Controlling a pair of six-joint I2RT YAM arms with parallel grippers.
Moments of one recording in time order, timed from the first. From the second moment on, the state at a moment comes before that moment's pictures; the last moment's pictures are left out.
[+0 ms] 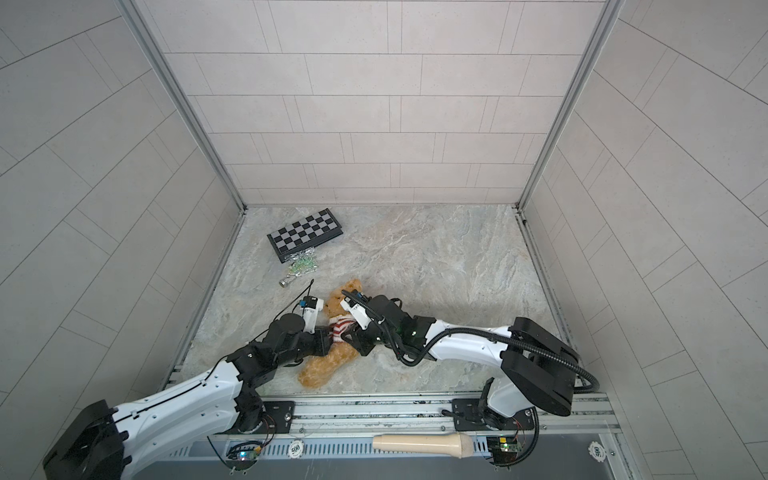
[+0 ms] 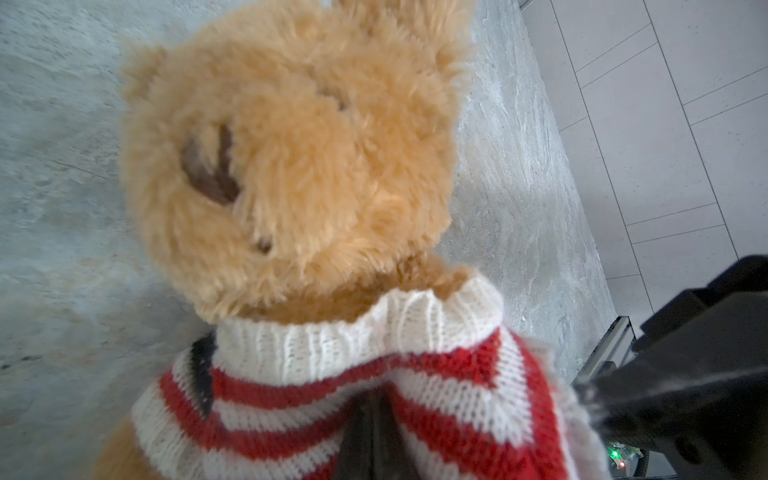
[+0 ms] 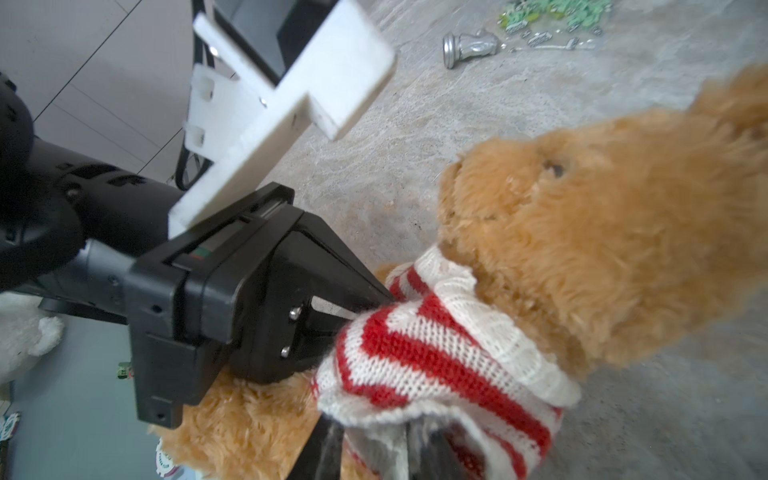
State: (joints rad) left arm -0.75 0.85 0.23 0.01 0.10 -0.74; right arm 1.00 1.44 0.73 0.14 -0.20 0.38
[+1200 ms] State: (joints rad) left arm -0.75 0.89 0.21 0.09 0.10 -0.74; right arm 0.95 1.30 0.59 0.13 -0.07 0.43
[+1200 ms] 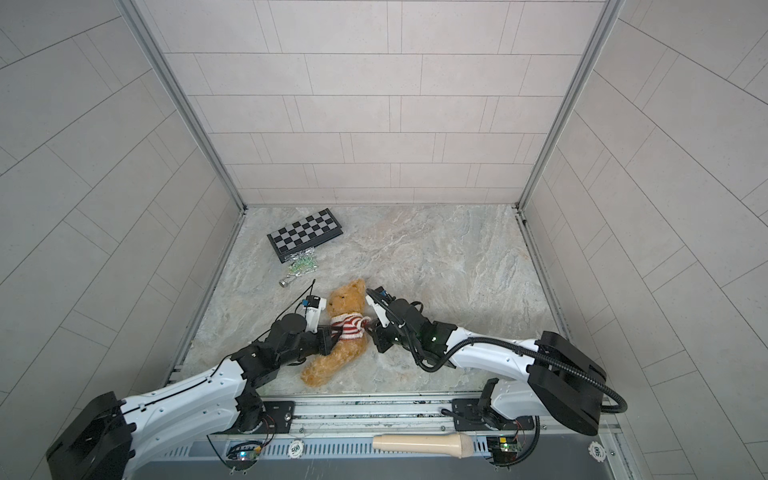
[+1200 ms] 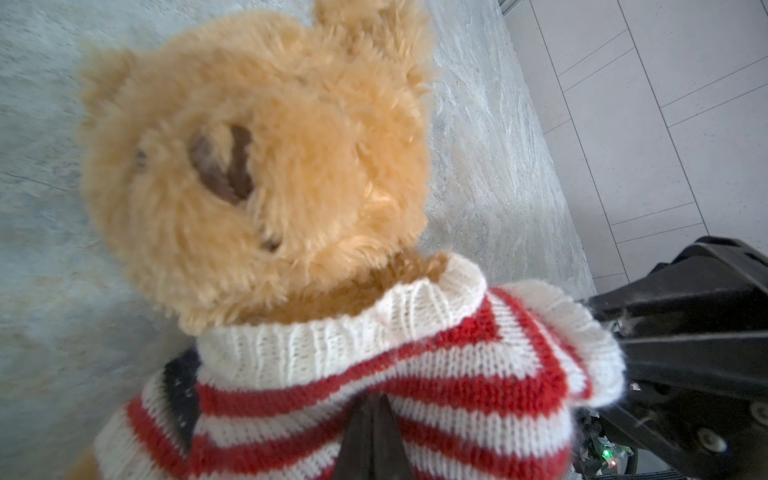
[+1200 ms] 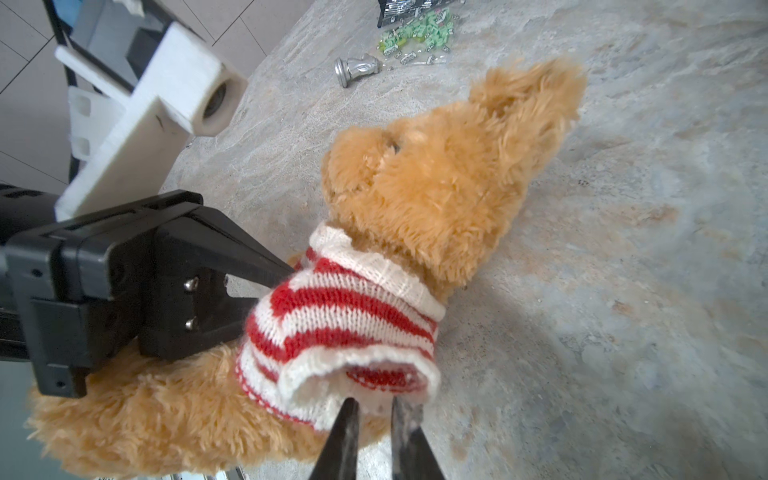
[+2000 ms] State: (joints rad) left arm -0.75 0.88 0.20 0.09 0.10 -0.74; right arm 0.94 1.48 0.73 0.16 -0.20 0.39
